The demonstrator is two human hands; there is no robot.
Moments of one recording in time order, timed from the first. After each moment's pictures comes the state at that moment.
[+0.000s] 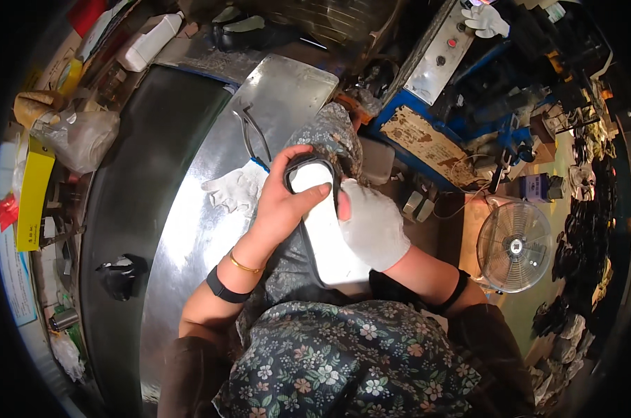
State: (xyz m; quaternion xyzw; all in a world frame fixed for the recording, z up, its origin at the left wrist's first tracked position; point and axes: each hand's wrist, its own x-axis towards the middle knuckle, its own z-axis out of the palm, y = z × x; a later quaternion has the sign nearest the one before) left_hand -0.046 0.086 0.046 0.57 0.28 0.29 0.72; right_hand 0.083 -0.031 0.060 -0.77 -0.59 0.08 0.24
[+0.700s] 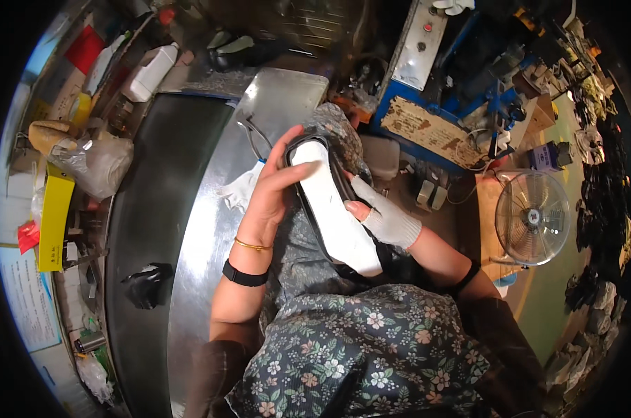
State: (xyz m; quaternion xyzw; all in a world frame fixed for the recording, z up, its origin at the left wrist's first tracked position) left_hand -0.056 0.095 0.058 0.53 0.24 0.27 0.77; right_hand 0.091 -0.074 0.017 -0.57 -0.53 0.40 0.49
